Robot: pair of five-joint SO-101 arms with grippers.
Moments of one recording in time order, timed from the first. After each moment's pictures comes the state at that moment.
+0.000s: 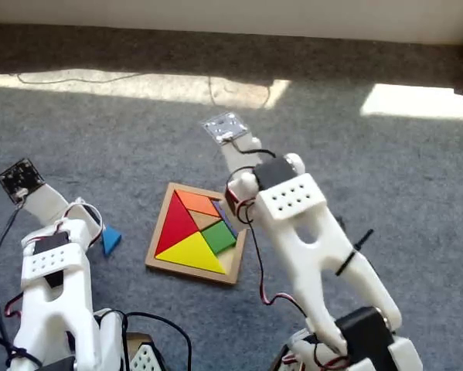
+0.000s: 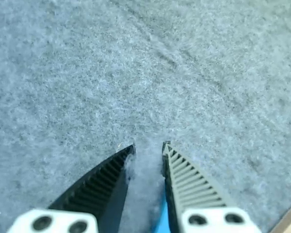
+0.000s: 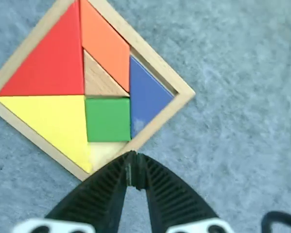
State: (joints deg) left arm -27.6 -35.6 72.0 27.4 23.4; right arm -32.1 -15.0 23.5 74.5 8.5
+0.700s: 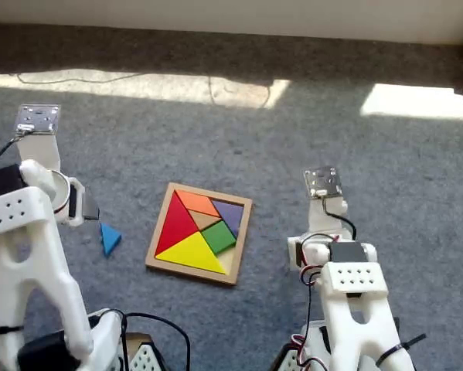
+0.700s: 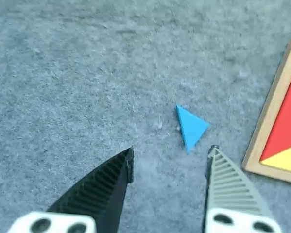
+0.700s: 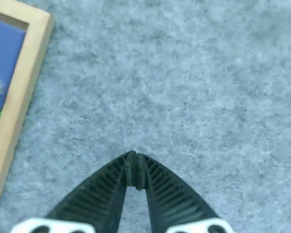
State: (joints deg) left arm -28.6 -26.0 27.9 83.5 -14.5; right arm -8.8 -46.0 71.4 49.2 8.5
